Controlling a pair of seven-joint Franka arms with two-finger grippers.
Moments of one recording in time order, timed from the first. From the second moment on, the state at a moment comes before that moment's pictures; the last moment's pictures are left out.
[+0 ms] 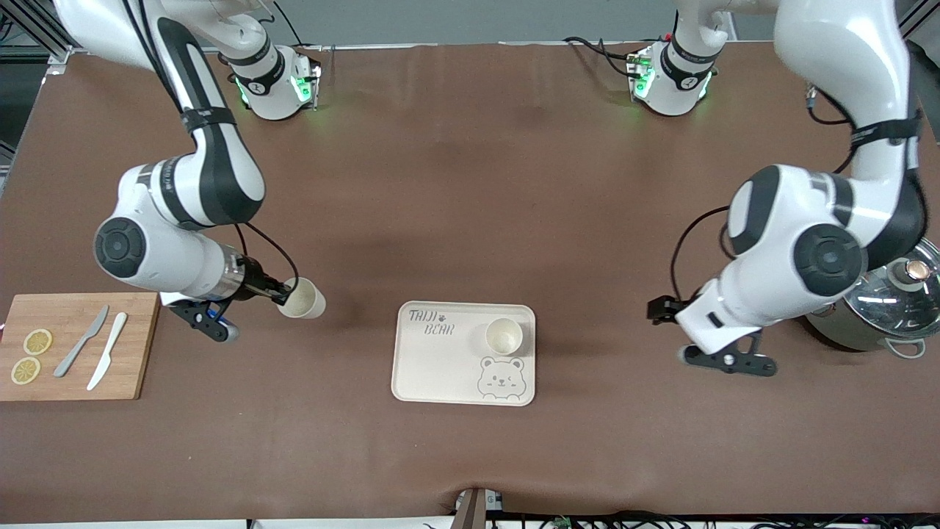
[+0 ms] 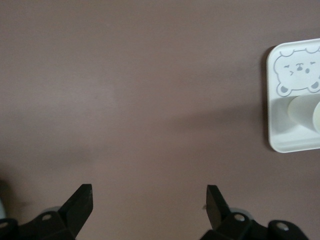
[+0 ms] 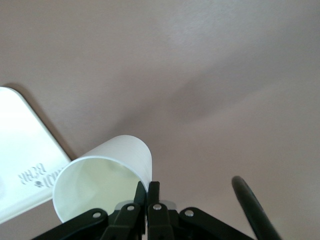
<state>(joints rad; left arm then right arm) -0.16 0.51 -0.08 -1.33 0.02 1.81 -0.05 0.30 0.39 -0.08 -1.69 0.22 1.97 0.69</state>
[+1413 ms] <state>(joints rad) -0.06 -0.03 -0.11 -1.81 0.02 1.83 -0.02 0.50 0.67 -0.02 -1.40 0.22 2.09 1.21</state>
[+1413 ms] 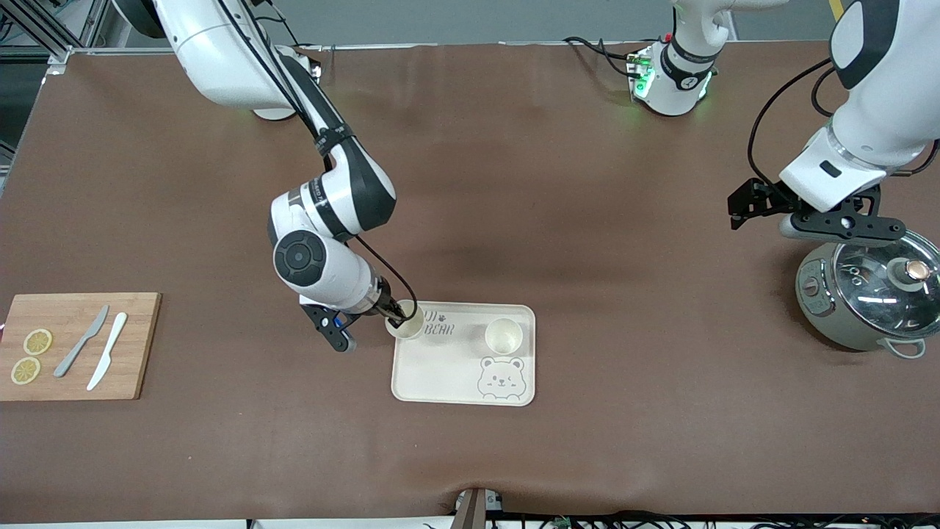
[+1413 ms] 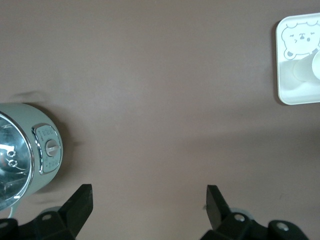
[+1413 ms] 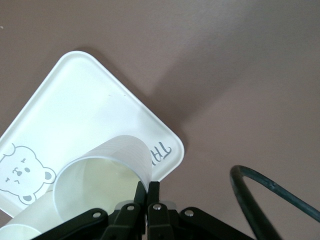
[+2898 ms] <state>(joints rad) -0.06 -0.04 -0.11 -1.87 -0.01 1.82 -0.01 0.53 0.77 -0.02 -1.40 0.21 2.20 1.23</state>
